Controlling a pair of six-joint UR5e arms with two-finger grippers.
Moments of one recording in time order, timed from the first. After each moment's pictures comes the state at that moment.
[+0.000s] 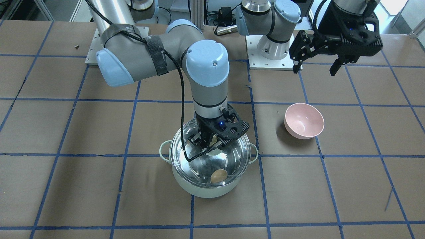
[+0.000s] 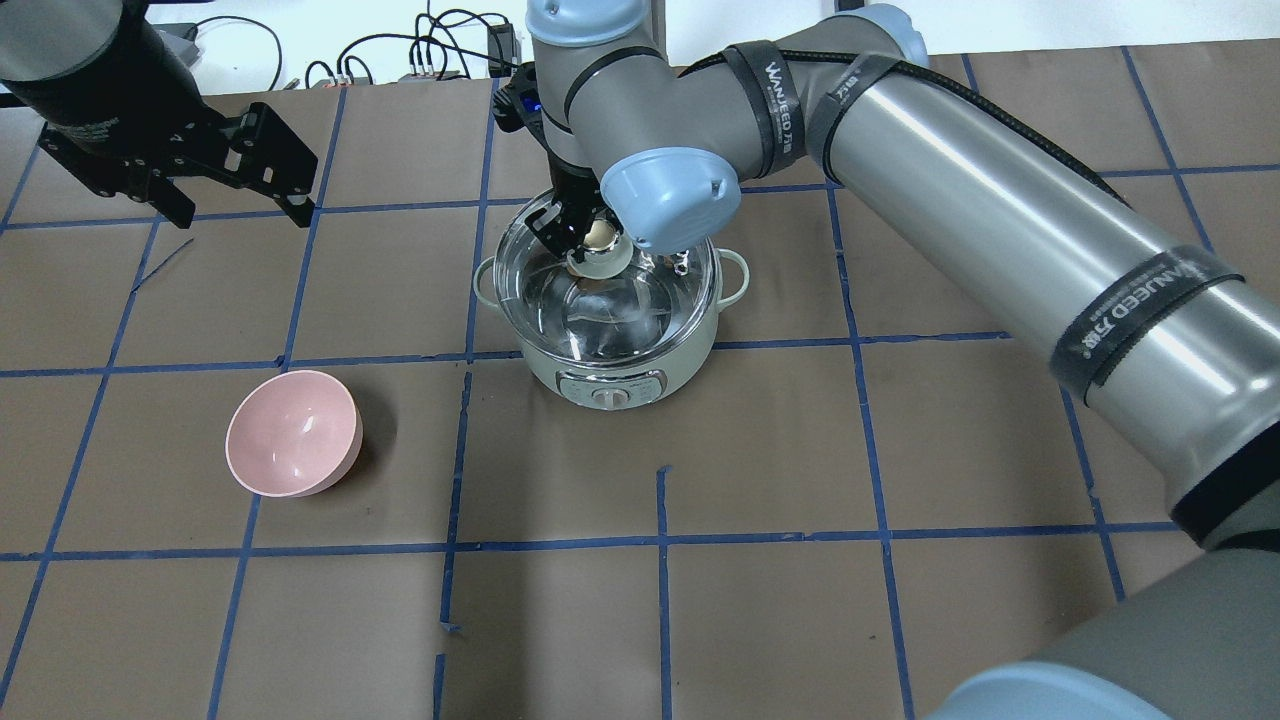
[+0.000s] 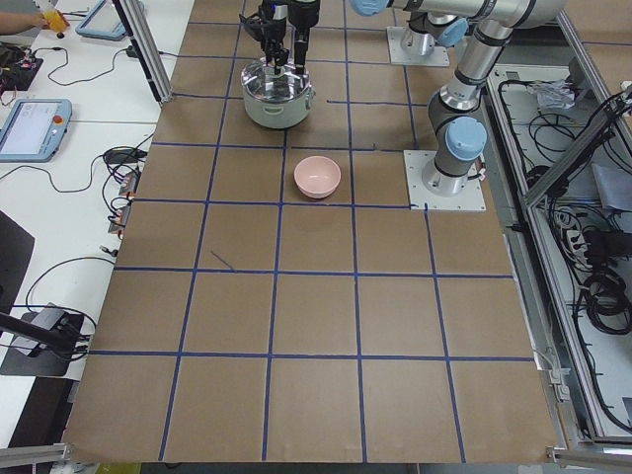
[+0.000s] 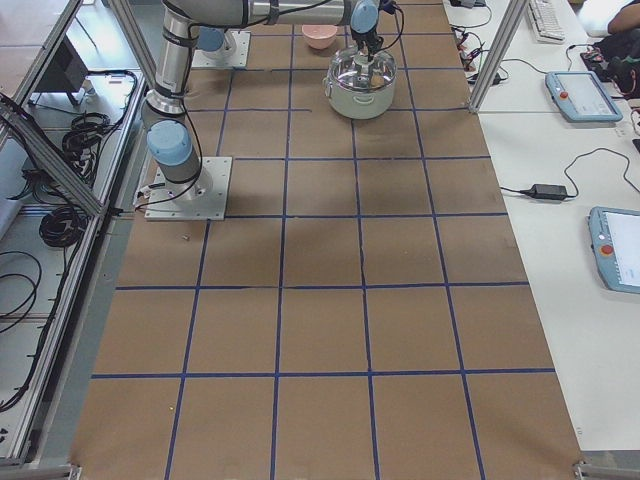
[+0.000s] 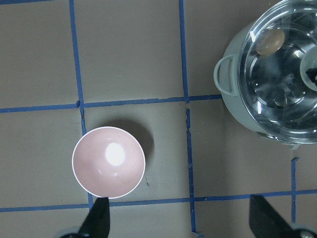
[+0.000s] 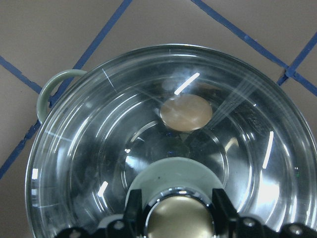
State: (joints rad) left arm -1.47 -1.51 -1.50 -1.65 1.57 0.15; right arm 2.00 -1.08 1.34 -1.97 -1.52 -0.23
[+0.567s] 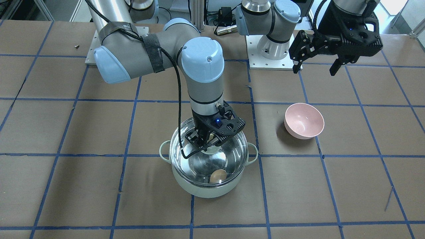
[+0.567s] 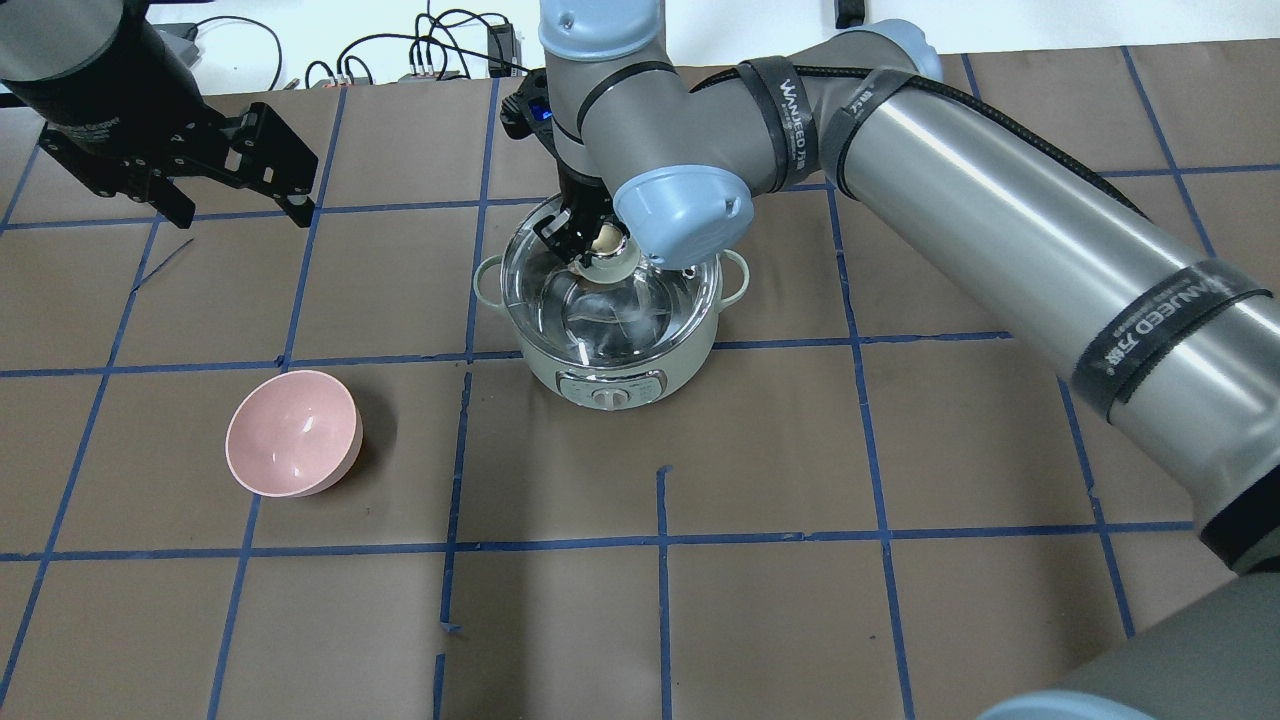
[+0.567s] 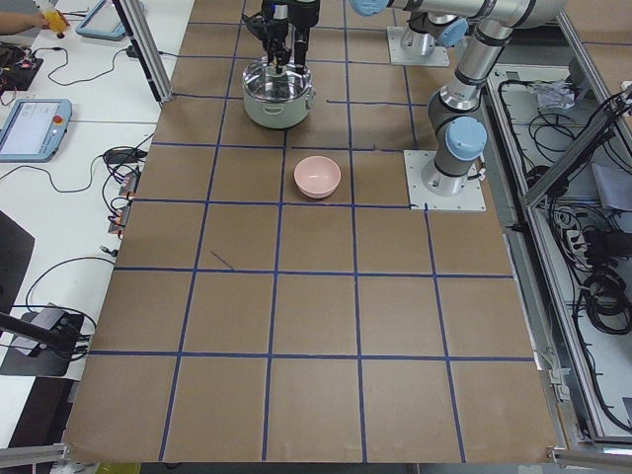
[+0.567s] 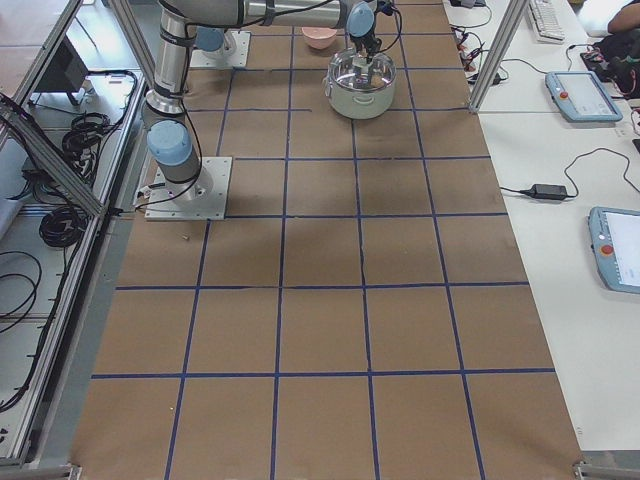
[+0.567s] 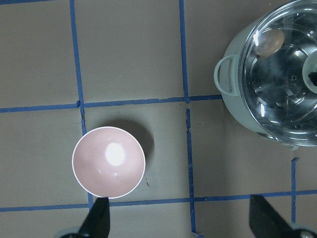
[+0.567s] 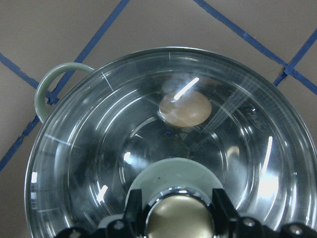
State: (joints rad) left arm -1.47 -1.51 -1.50 -1.65 1.57 0.15; right arm 1.99 -1.11 1.38 -2.00 -1.52 -0.24
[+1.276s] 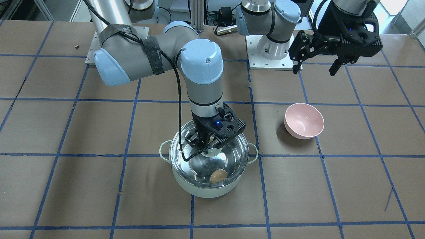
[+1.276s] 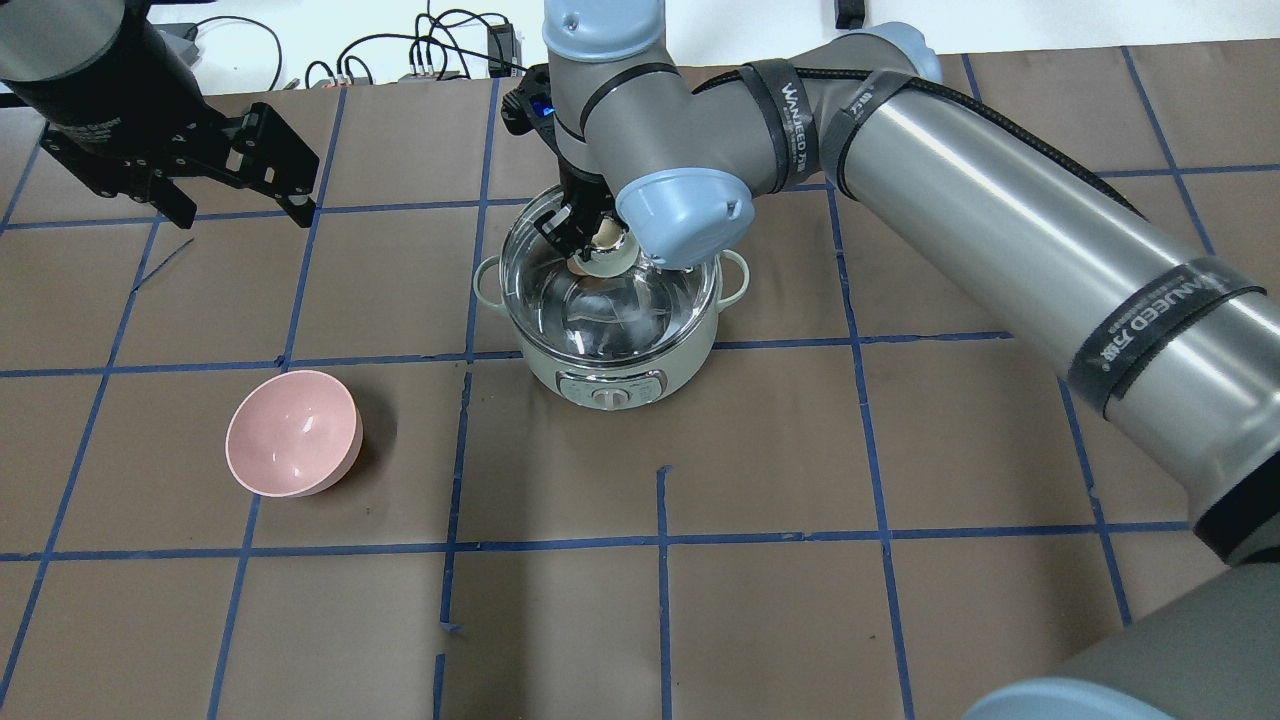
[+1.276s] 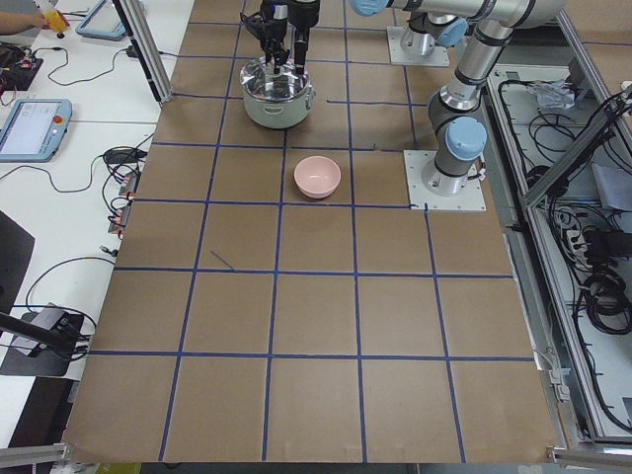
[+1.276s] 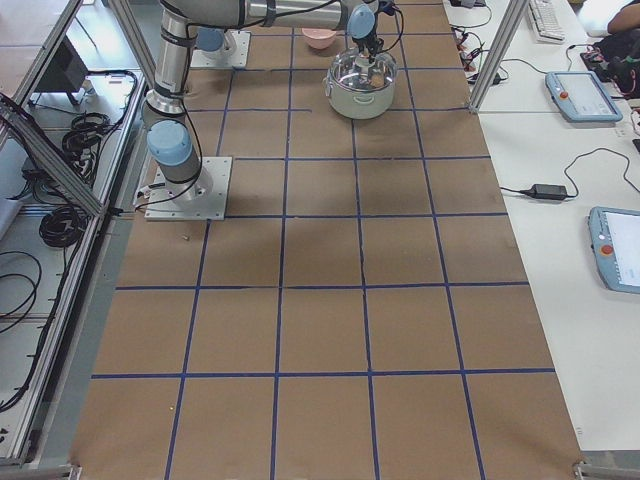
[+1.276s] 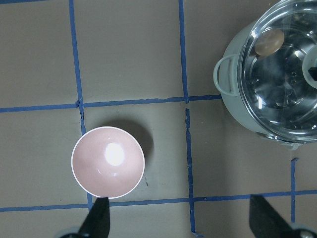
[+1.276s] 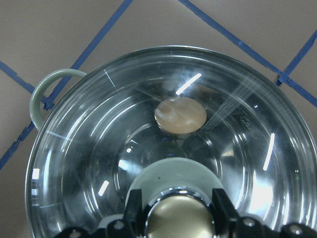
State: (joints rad) left arm -1.47 -1.51 -1.50 -1.65 1.57 0.15; right arm 1.99 -1.10 1.38 -2.04 -1.52 -0.25
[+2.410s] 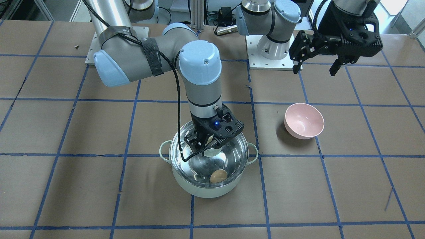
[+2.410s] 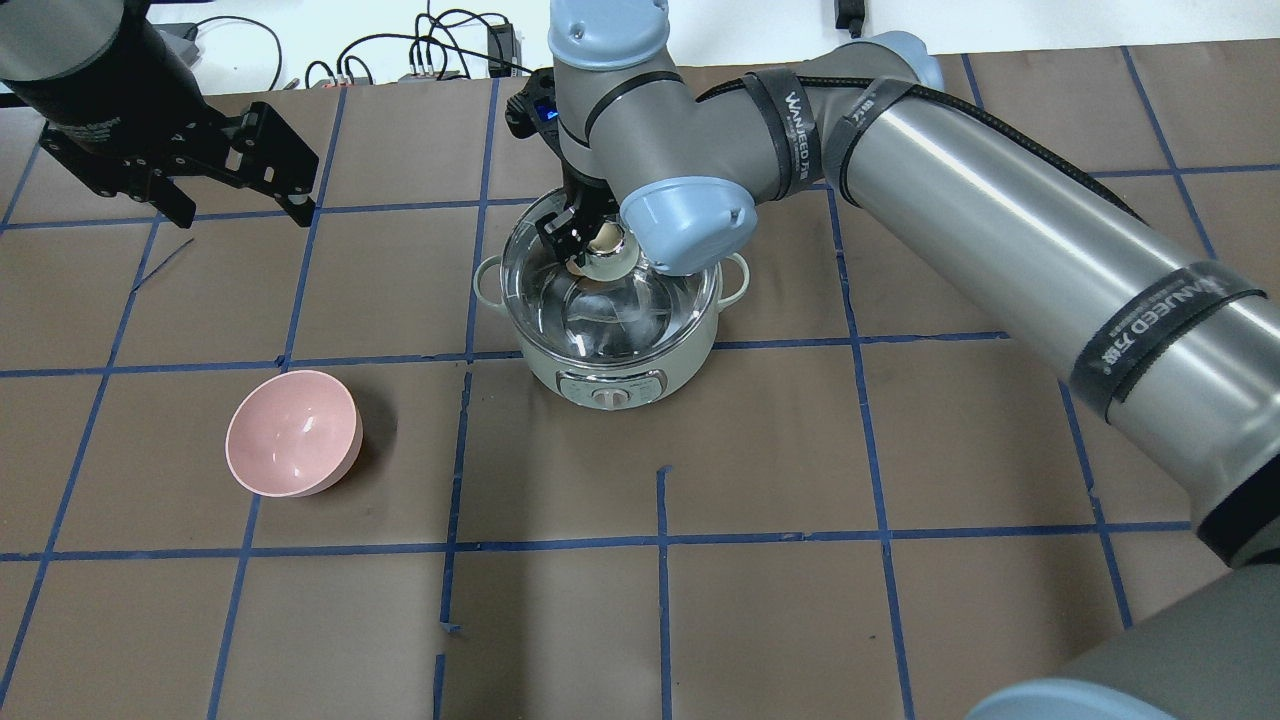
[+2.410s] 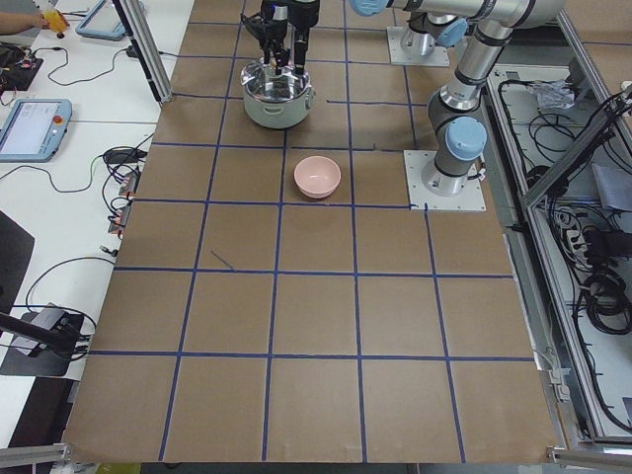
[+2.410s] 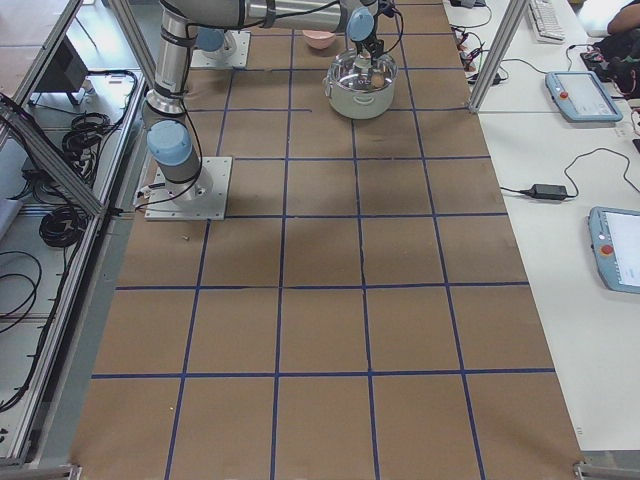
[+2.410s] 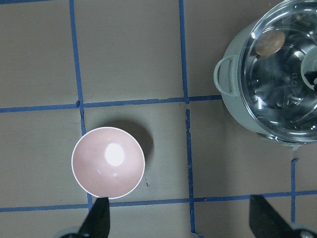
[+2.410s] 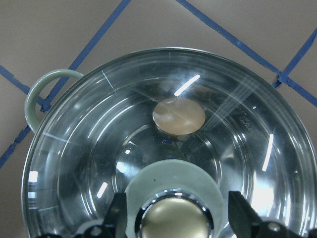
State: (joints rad) left arm -1.47 -1.51 -1.50 -1.65 1.57 0.15; right arm 1.99 -1.10 1.40 -2.06 -1.52 -0.25
